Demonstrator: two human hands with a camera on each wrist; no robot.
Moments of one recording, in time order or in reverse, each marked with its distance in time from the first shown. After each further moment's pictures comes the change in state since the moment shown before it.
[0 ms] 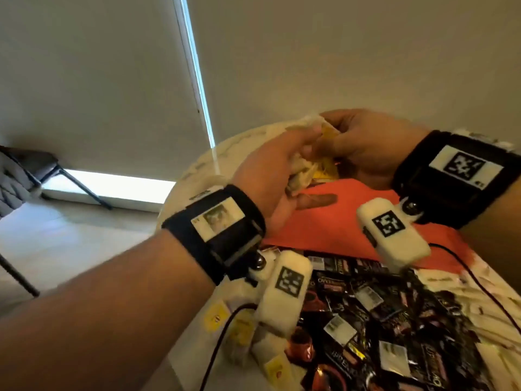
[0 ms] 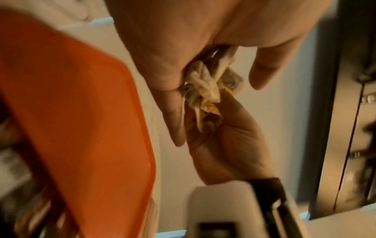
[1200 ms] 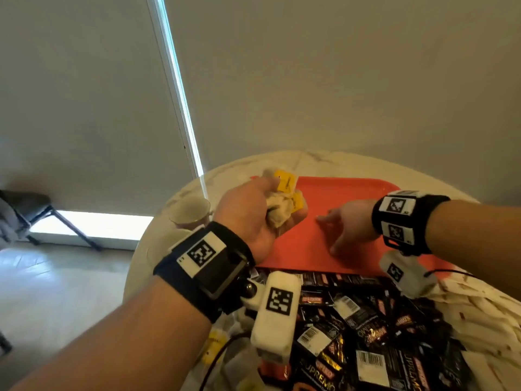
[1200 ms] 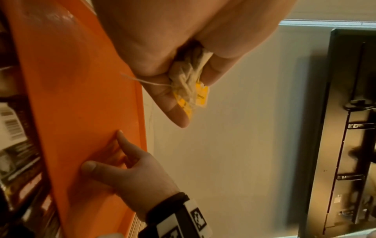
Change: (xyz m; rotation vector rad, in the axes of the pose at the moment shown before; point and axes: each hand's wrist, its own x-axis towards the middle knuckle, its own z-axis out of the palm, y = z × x) left_hand -0.005 -0.037 0.020 -0.284 0.163 0.006; right_hand -0.004 0.104 -0.061 -1.428 -0.153 0.429
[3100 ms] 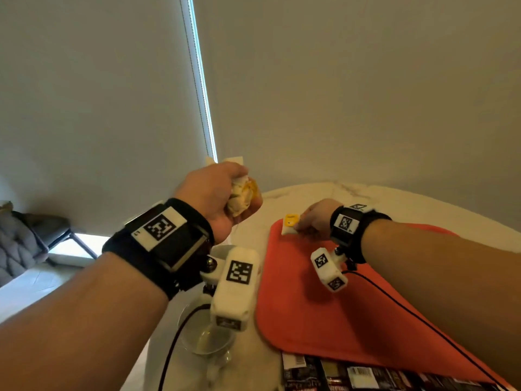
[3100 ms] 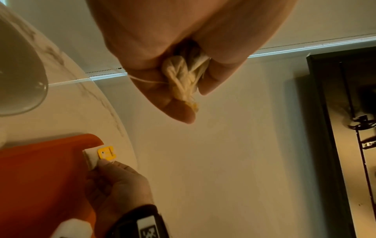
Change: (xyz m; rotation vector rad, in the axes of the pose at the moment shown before) left_hand 0.075 0.143 -0.061 0.322 0.224 0.231; right_hand 0.144 -0.091 -0.071 1.292 0.194 0.083
